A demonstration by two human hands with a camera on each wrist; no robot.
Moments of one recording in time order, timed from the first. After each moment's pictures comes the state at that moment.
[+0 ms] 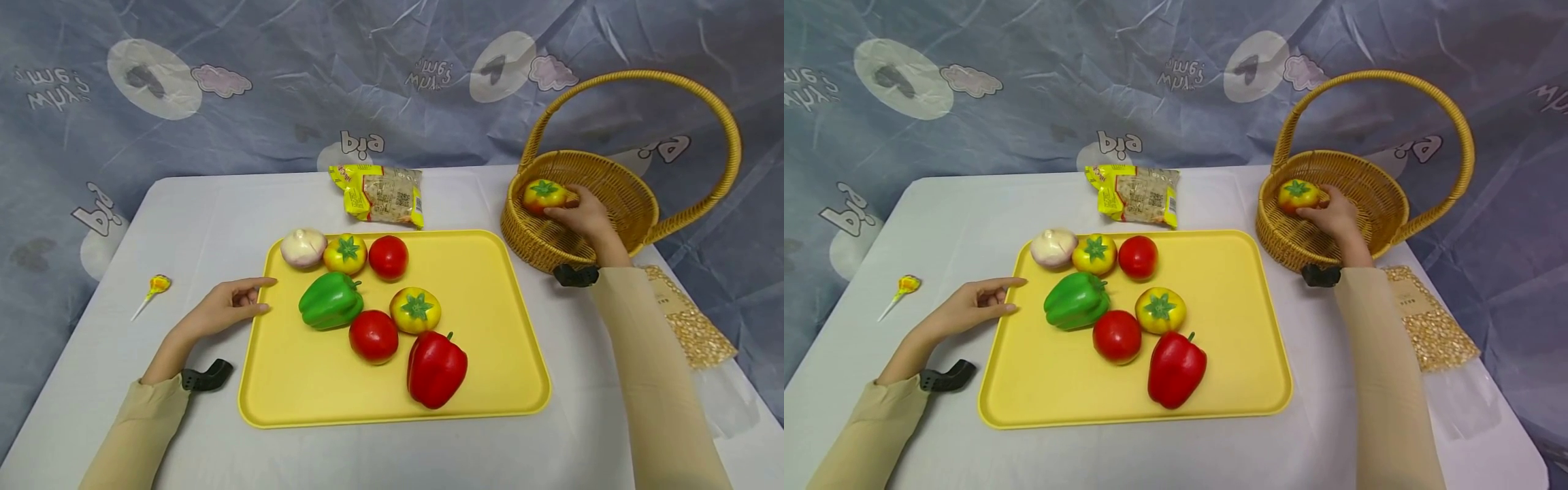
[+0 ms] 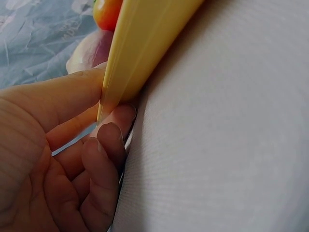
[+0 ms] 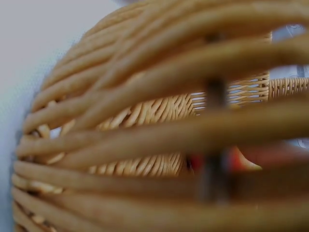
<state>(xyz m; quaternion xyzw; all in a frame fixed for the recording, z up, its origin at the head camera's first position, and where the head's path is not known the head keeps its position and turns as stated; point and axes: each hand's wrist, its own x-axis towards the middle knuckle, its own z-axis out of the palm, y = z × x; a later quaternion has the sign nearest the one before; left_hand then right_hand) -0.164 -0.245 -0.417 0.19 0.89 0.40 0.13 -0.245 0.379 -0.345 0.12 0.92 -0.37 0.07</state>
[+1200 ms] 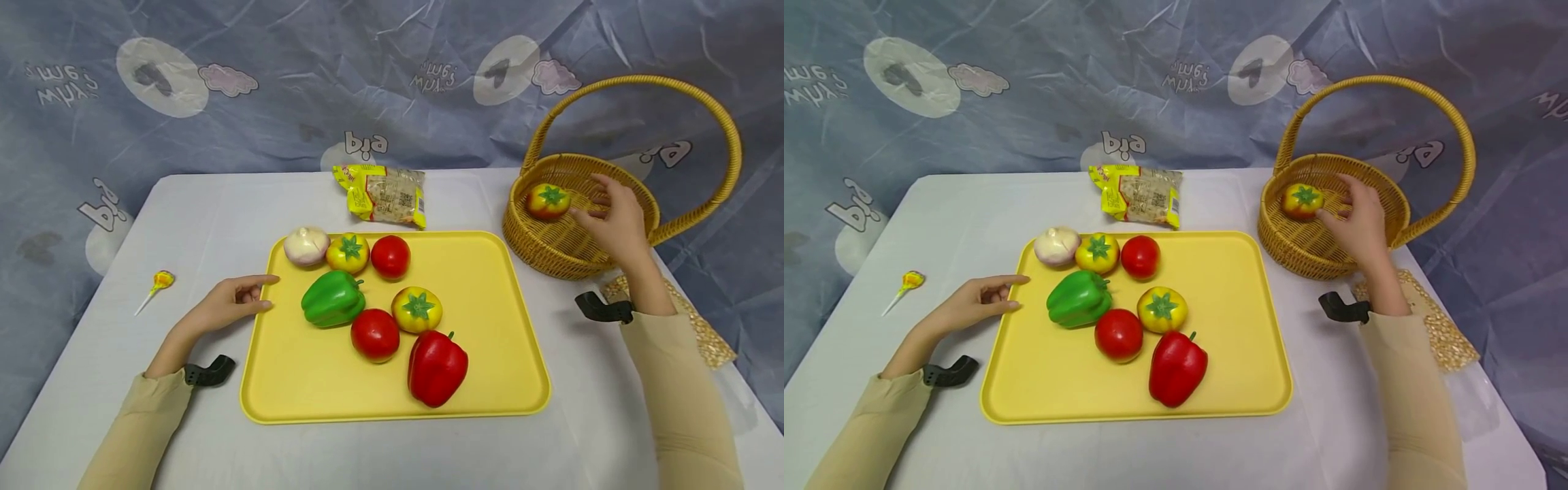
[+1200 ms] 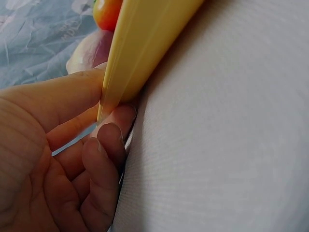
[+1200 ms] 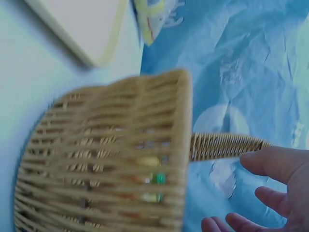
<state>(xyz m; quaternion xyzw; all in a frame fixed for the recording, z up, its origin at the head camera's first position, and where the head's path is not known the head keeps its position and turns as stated) -0.162 -0.245 -0.416 0.20 0.89 0.40 0.12 -0.185 0.359 -0.307 0.03 0.94 -0.31 -0.12</state>
